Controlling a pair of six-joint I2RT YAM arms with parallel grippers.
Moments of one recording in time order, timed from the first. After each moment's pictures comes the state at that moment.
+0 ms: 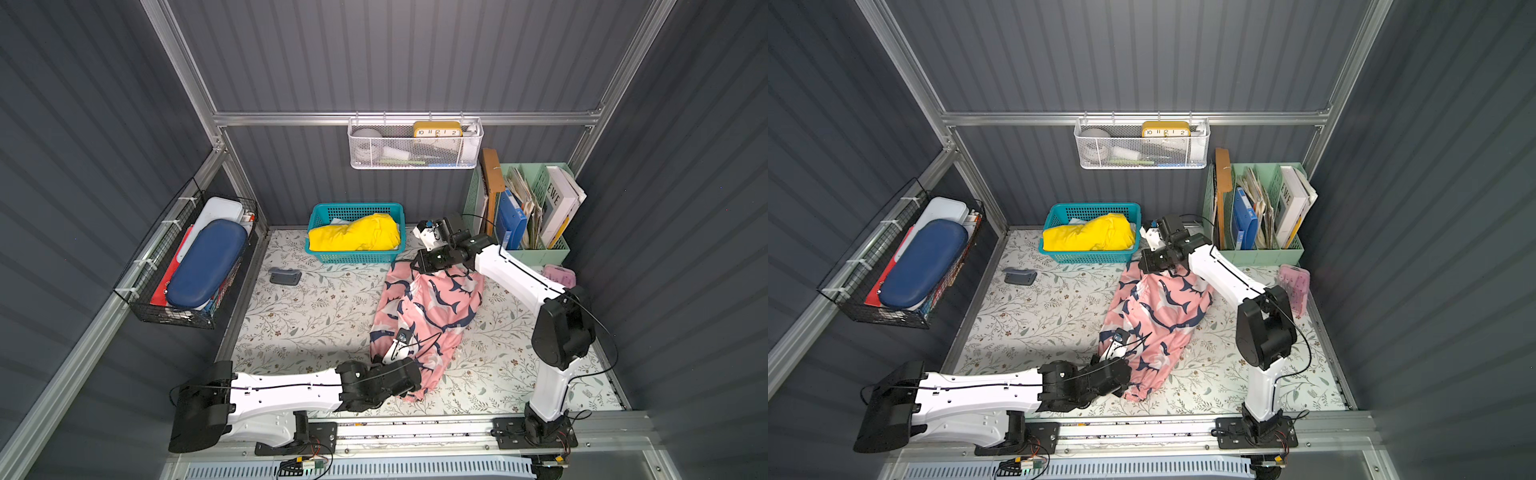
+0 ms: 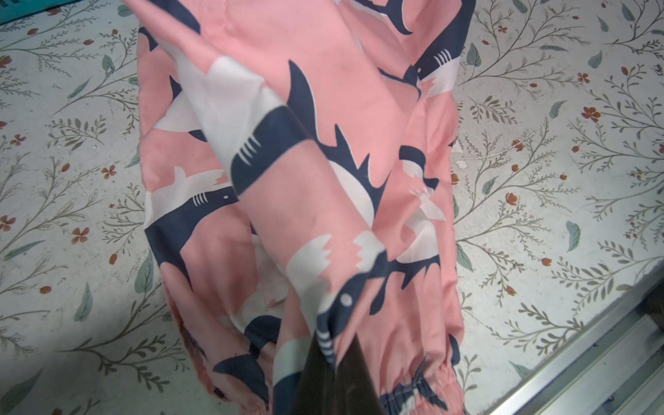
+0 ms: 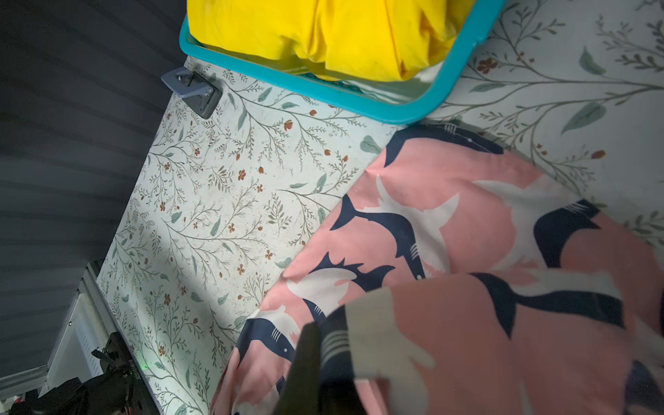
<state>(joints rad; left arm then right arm) -1.36 1.24 0.70 -0.40 -0.48 -0.65 0.49 1.91 1.69 -0.64 -0.41 0.23</state>
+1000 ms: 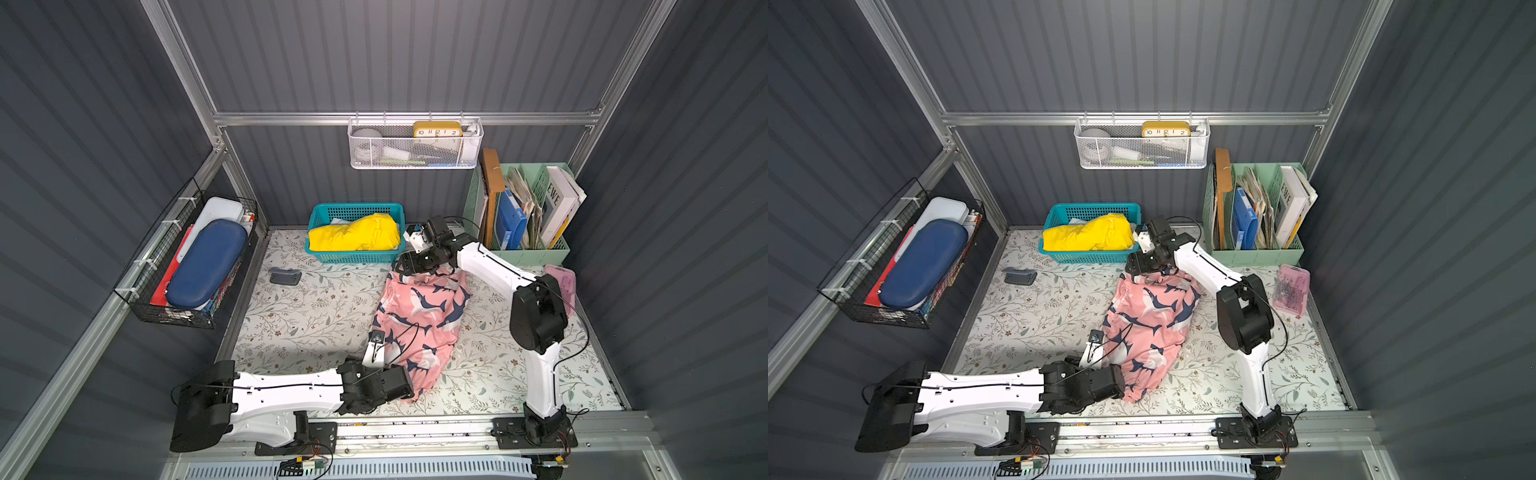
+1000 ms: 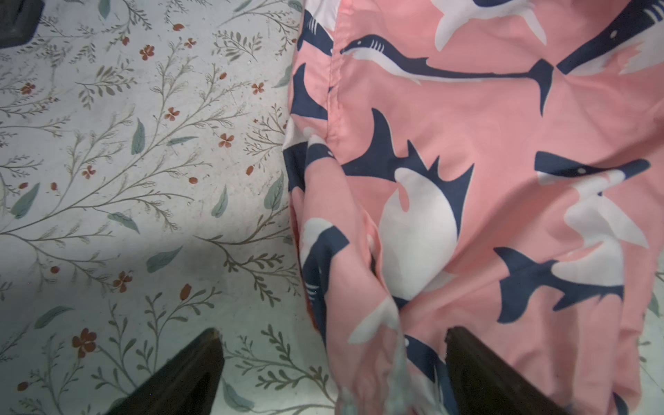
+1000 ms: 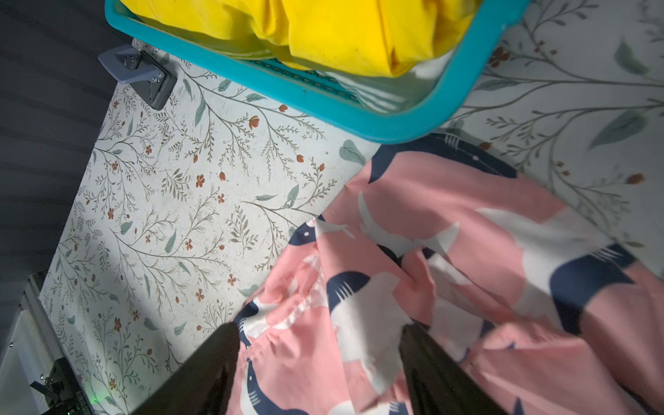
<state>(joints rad) -1.36 1.23 0.70 -0.74 -0.67 -0.99 0.48 2.03 1.75 -0.63 -0.34 0.21</state>
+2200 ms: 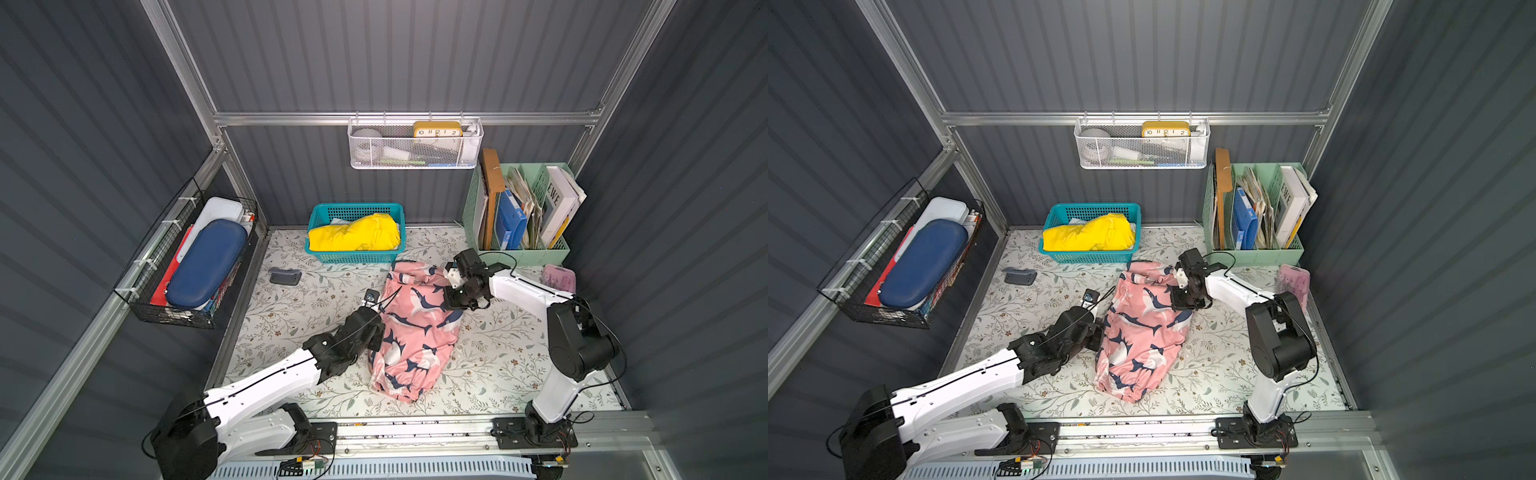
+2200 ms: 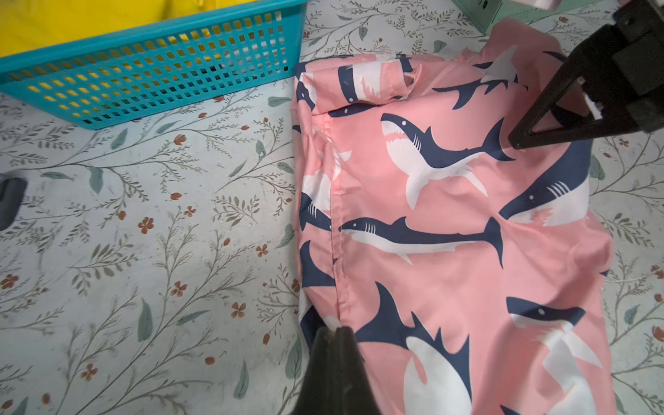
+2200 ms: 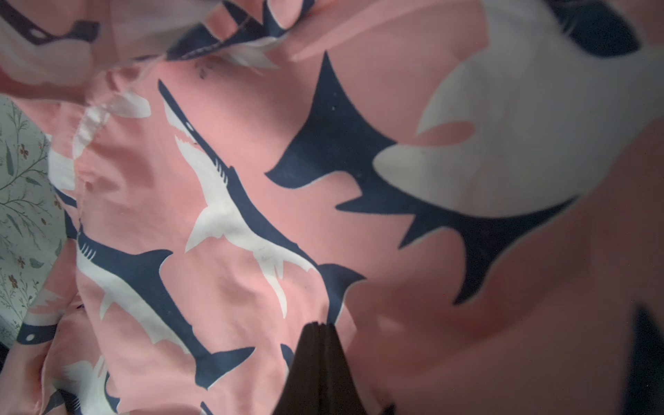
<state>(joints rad) -0.84 1.17 0.67 -0.24 -0.27 -0.26 0.37 1.79 1.20 -0.66 -0.28 0.28</state>
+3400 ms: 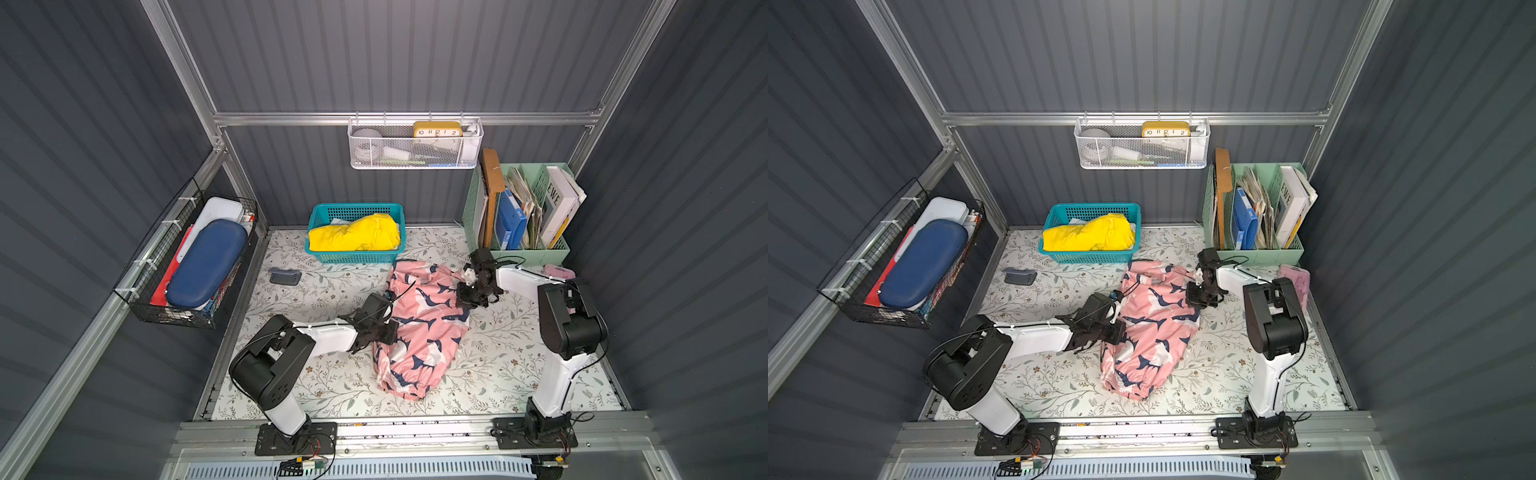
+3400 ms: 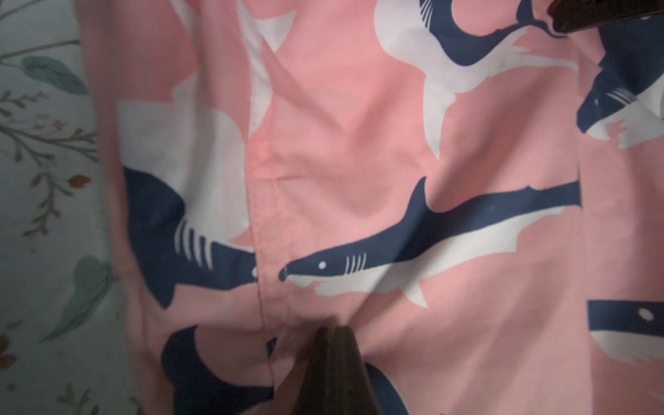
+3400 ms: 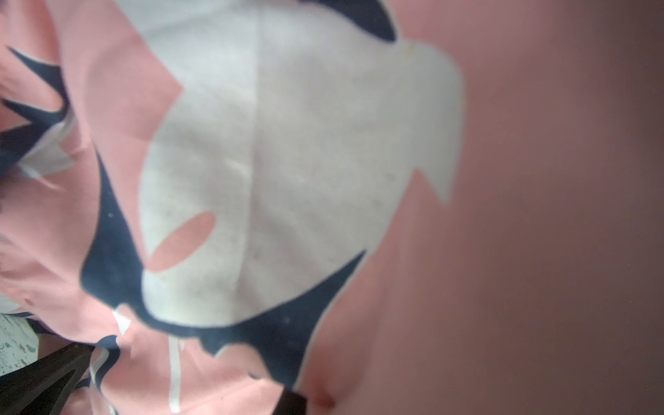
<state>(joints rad) -0.70 1.68 0.74 0.04 0.14 -0.23 0.21 1.94 1.25 -0.63 -0.30 0.34</state>
